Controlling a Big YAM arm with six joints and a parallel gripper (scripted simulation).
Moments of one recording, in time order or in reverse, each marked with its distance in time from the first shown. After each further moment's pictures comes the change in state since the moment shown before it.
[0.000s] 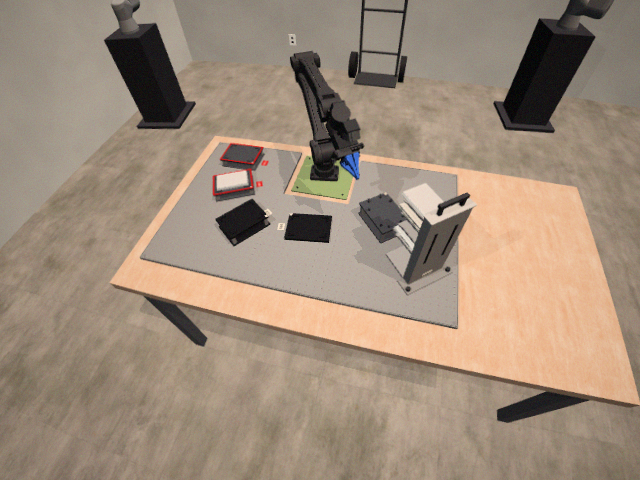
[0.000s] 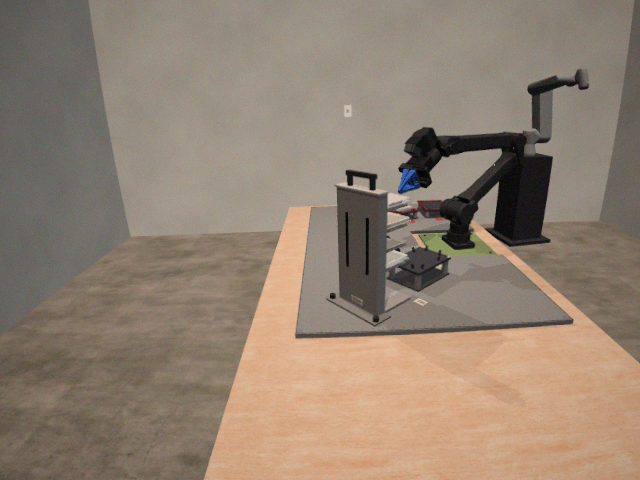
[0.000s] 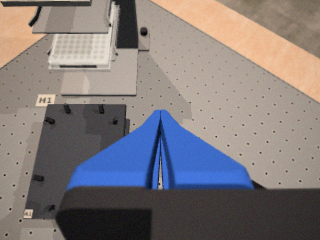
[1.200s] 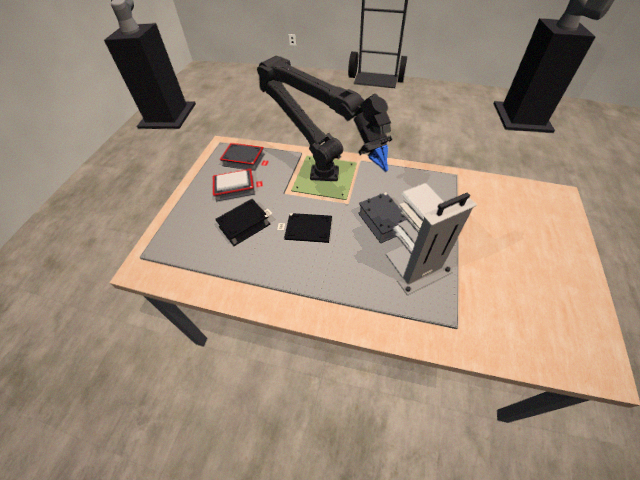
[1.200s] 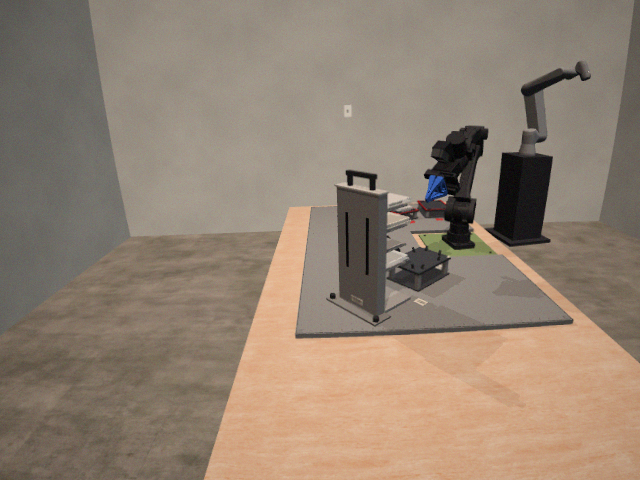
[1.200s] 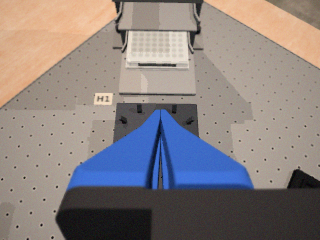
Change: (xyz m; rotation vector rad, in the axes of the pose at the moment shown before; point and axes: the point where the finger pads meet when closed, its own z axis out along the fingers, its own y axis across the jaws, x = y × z) arm 0.002 0.105 0.005 -0.017 0.008 -0.002
